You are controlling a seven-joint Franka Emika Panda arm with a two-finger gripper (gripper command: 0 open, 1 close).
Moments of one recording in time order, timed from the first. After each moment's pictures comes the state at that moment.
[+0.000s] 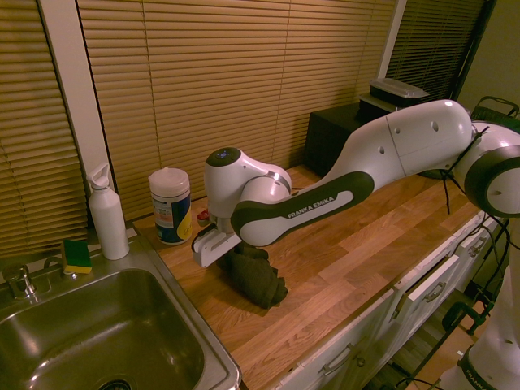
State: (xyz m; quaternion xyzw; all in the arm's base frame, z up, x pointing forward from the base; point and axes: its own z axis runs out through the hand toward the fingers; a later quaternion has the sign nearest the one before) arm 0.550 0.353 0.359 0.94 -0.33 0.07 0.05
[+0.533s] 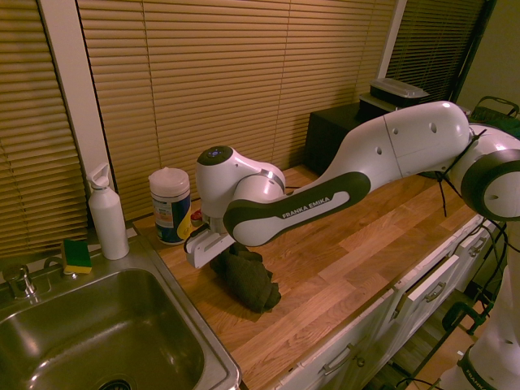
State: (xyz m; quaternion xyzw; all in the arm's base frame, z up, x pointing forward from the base) arm 0.554 0.354 0.364 0.94 -0.33 0.07 0.05
